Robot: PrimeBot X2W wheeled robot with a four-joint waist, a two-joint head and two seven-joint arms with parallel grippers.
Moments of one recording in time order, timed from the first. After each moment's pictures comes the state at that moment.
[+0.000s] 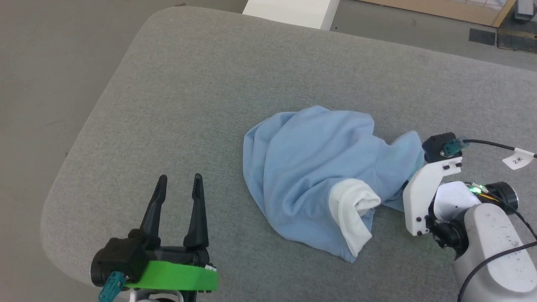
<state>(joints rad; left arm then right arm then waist) 0.06 0.05 -0.17 -0.18 -0.27 0.01 -0.26 -0.36 -0.12 0.02 0.29 0.11 0.13 0.73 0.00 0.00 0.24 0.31</state>
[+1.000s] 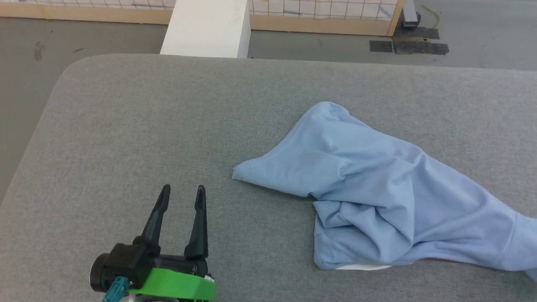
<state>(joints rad) 0.08 0.05 -0.15 -0.14 -0.22 -0.05 -0.26 0.02 -0.06 -0.67 0.05 0.12 0.13 0.50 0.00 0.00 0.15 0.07</state>
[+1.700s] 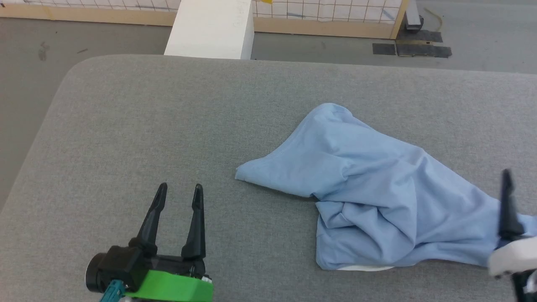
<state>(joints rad) 0.09 0.05 -0.14 -0.17 -0.21 -0.06 -0.26 0.04 -0.05 -0.33 -0.19 0.09 0.13 0.08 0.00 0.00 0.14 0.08</state>
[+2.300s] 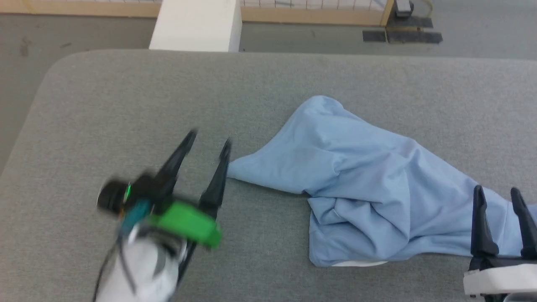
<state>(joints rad) -0.19 0.17 -0.25 -0.06 -0.21 -0.12 -0.12 0.13 -0.05 -0.20 -0.12 0.17 0.13 -0.18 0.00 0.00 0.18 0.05</state>
